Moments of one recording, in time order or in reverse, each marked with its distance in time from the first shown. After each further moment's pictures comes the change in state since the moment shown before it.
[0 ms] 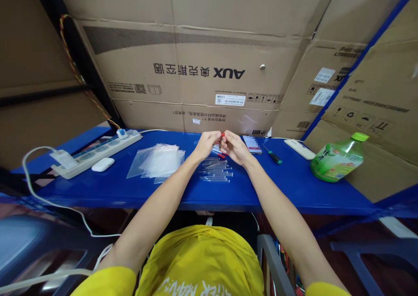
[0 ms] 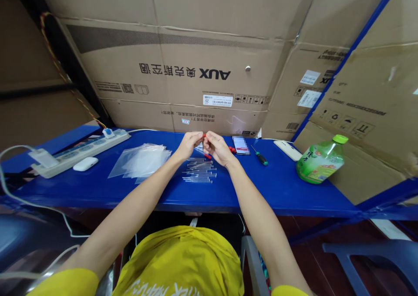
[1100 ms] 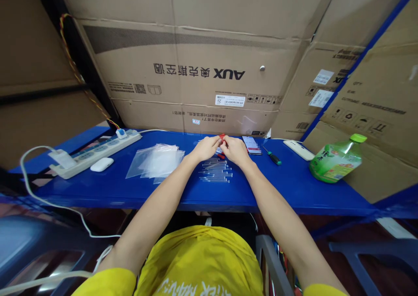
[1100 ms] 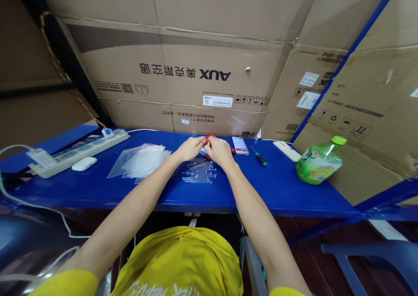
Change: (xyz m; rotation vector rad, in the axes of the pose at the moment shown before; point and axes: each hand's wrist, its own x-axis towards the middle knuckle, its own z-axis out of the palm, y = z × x) left_hand -0.001 -0.017 -0.001 0.593 -0.200 -0.061; right_hand 0.001 0.013 -0.011 -1.396 0.133 -0.108
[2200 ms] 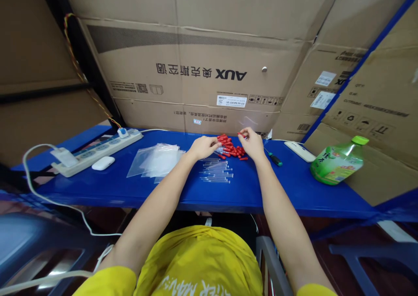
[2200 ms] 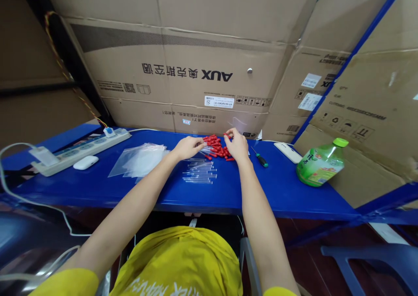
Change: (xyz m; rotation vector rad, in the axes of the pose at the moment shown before) left_hand -0.002 -0.014 -0.011 0.094 0.015 -0.033; right_hand 0.002 0.057 -0.020 0.334 0.216 0.322
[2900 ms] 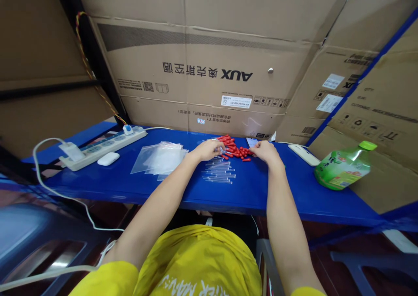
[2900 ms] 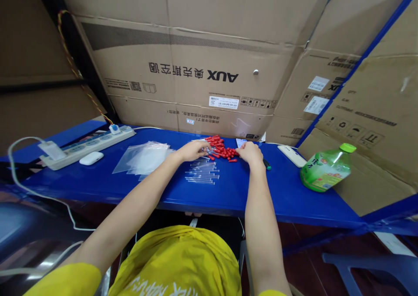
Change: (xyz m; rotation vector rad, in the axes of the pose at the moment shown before) left_hand 0.003 -0.014 0.015 -0.084 -0.170 0.239; right_hand -0.002 0.027 -0.026 -0.384 -0.315 0.343
